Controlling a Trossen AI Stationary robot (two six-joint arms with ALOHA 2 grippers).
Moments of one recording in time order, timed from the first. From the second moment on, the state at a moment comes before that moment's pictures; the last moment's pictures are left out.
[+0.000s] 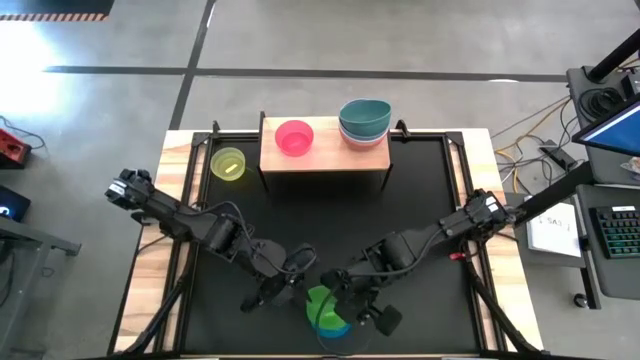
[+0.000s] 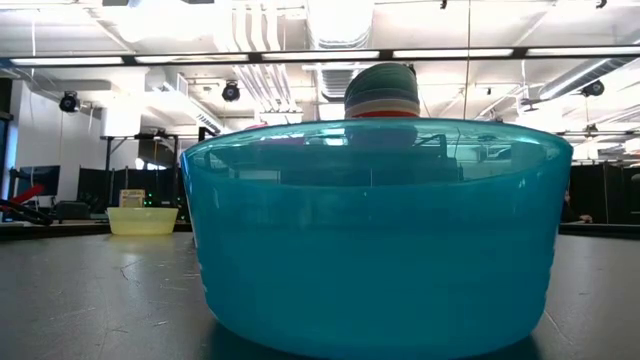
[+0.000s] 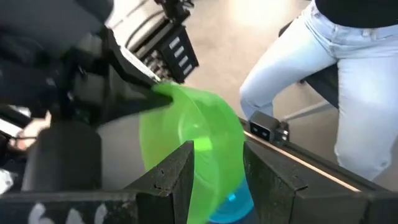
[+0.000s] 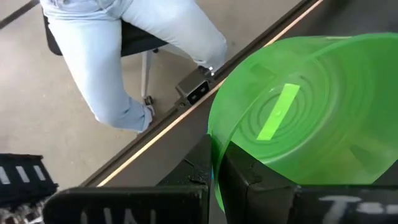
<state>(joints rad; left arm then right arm) -0.45 1.55 1.45 -0.47 0.19 0.48 0.44 1.96 2.02 -1.03 -0.39 -0.31</state>
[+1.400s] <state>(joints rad) -0.45 1.54 1.44 -0.43 0.17 0.46 0.43 1.90 2.02 -1.04 -0.39 -0.35</state>
